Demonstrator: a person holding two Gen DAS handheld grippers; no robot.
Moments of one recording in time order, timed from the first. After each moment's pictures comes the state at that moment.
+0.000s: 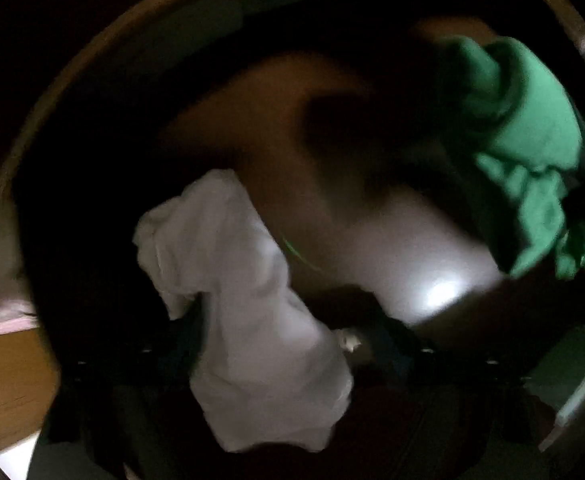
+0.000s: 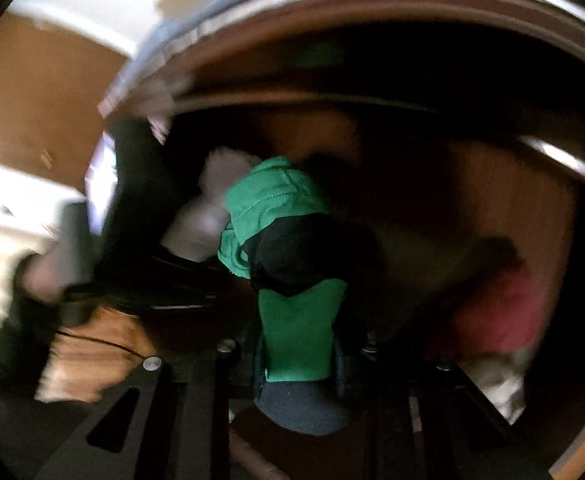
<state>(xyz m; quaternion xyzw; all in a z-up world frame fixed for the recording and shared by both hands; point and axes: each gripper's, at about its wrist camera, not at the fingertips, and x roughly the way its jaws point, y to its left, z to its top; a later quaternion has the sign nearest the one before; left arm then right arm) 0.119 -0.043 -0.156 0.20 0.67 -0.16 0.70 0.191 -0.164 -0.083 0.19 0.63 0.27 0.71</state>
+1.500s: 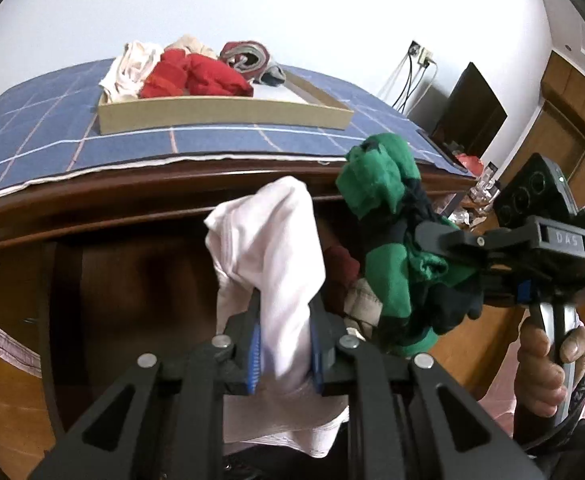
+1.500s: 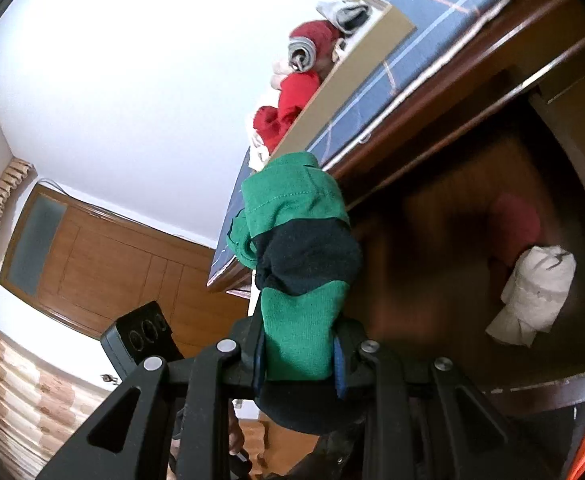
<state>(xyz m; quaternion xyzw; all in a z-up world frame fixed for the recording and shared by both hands) 0.019 0.038 -0.010 -0.03 0.42 -0.30 0.86 0.058 -0.203 -0.024 0.46 0.38 0.19 0.78</state>
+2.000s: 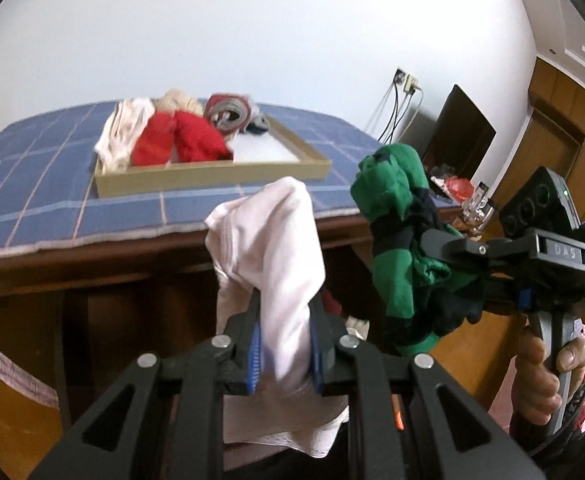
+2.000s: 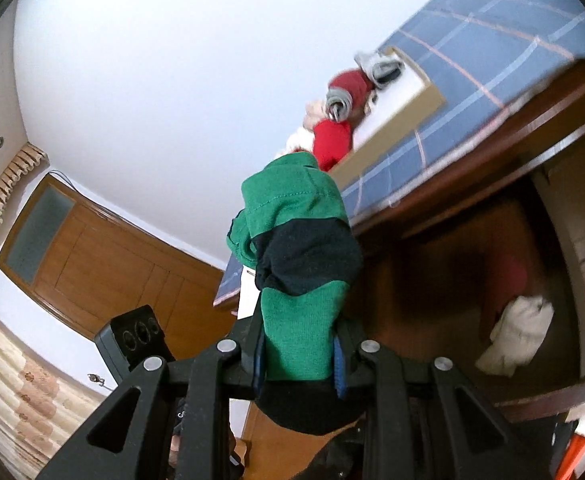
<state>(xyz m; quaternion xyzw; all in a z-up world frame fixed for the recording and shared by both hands) 0.030 -0.006 0.035 -0.03 0.36 -0.31 0.88 0.038 -0.220 0.026 0.43 0.32 0.18 0.82</state>
